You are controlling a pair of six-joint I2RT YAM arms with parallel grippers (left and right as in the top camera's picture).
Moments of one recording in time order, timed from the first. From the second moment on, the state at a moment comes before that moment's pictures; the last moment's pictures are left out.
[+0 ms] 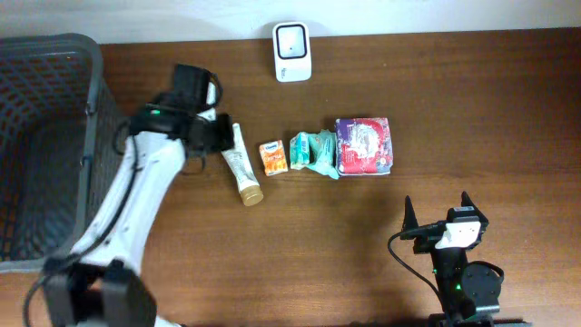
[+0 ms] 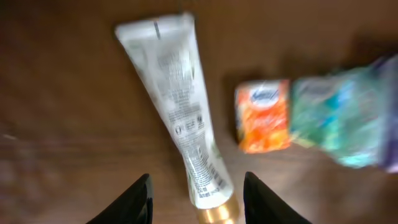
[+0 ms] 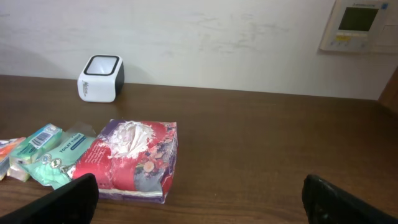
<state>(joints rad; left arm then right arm) -0.19 1.68 1.45 -0.89 0.07 -0.32 0.03 0.01 0.01 -0.08 0.02 -0.05</state>
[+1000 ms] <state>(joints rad) -0.26 2.05 1.57 -0.91 0.18 -0.31 0.03 0.01 0.01 -0.08 0.02 -0.05</state>
